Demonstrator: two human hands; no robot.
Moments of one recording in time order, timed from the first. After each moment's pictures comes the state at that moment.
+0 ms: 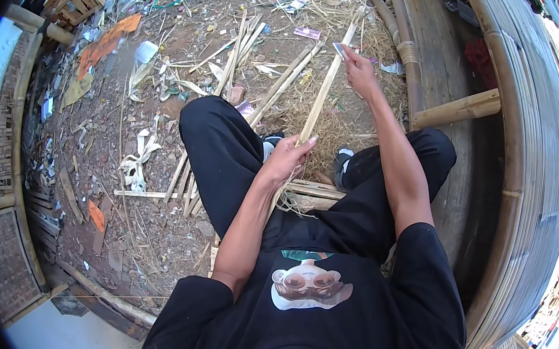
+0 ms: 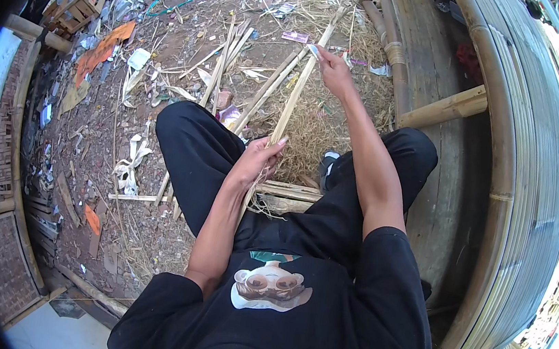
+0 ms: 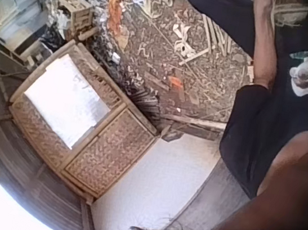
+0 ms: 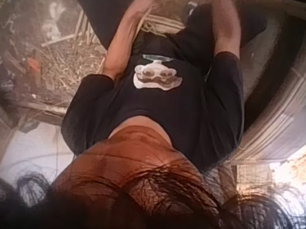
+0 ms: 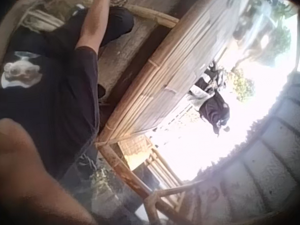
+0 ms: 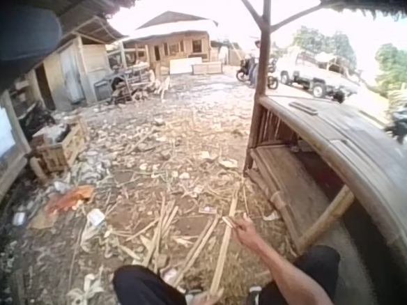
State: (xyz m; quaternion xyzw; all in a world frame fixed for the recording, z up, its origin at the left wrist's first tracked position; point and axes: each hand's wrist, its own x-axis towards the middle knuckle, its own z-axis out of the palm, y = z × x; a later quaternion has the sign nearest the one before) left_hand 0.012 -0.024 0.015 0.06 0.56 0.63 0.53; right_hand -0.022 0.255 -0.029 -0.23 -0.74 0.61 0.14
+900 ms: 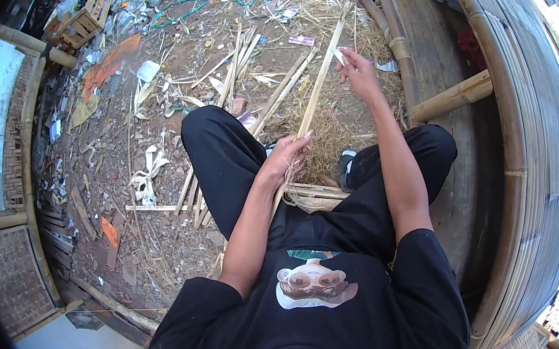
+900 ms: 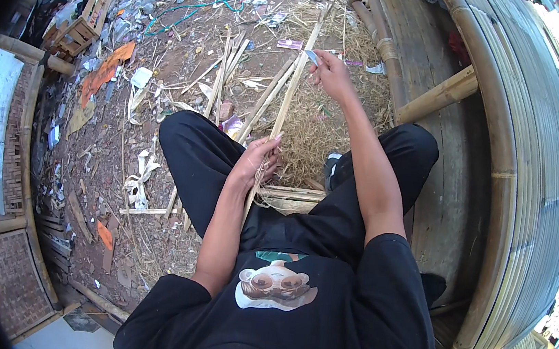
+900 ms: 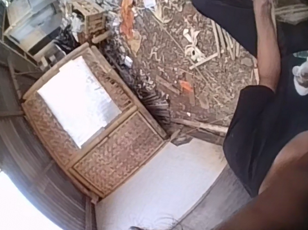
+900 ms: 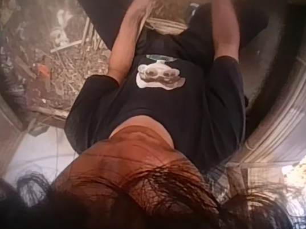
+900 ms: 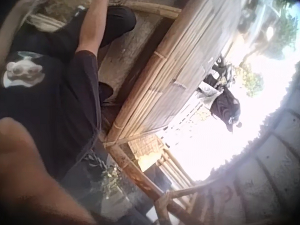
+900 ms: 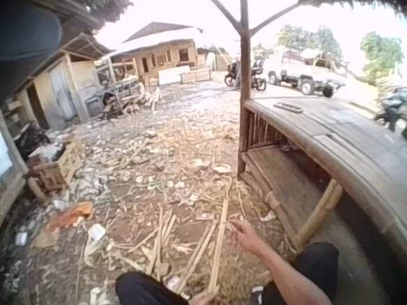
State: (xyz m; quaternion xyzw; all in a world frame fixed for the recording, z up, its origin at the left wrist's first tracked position) left_hand 0.006 -0.021 0.017 0.02 0.51 0.64 0.57; right_hand 0.006 0.248 0.003 -0.21 -0.70 0.65 0.19
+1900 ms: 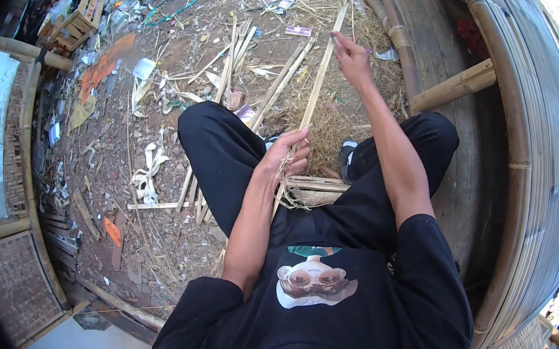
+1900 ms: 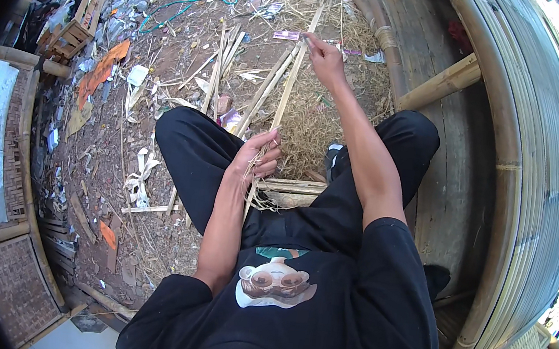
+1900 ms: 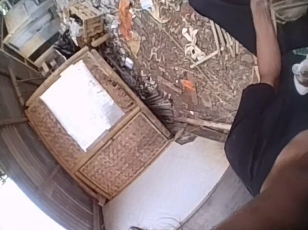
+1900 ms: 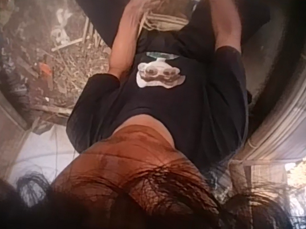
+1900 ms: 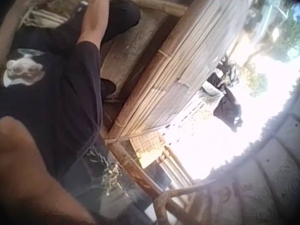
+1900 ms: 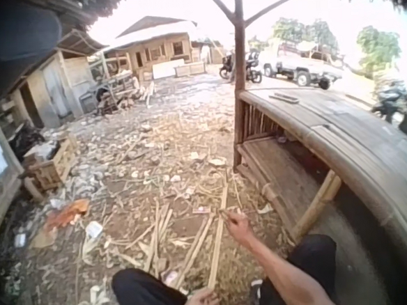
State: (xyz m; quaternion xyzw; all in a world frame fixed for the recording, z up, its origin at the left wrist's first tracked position) left_hand 0.002 -0.026 0.014 0.00 0.32 0.66 0.67; right_hand -0.010 0.240 -0.005 -0.23 -0.69 0.64 0.25
